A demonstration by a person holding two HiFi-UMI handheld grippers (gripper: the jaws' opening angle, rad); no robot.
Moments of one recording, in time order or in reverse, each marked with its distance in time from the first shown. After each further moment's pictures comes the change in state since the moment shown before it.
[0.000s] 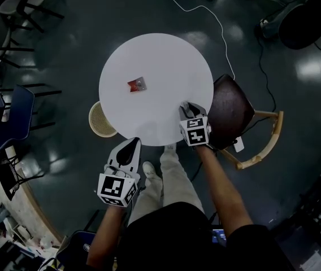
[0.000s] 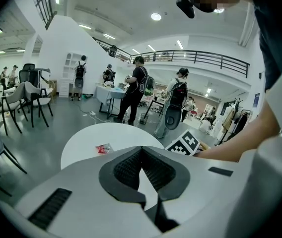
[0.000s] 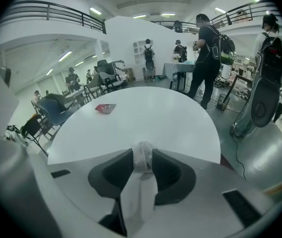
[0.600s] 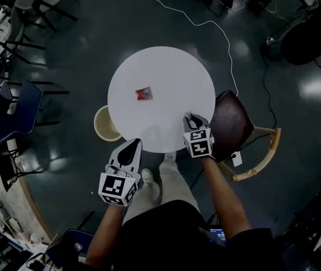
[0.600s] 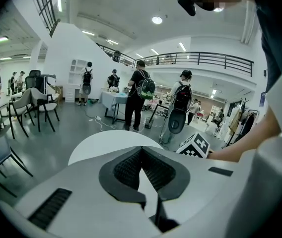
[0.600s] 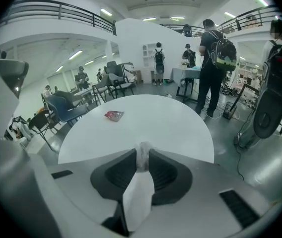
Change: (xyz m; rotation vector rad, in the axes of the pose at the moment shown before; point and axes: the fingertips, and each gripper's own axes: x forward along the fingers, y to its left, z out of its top) left arm -0.008 -0.007 0.032 0.001 -0.047 0.071; right arm -0.035 0.001 0.021 -0.086 -0.028 0.054
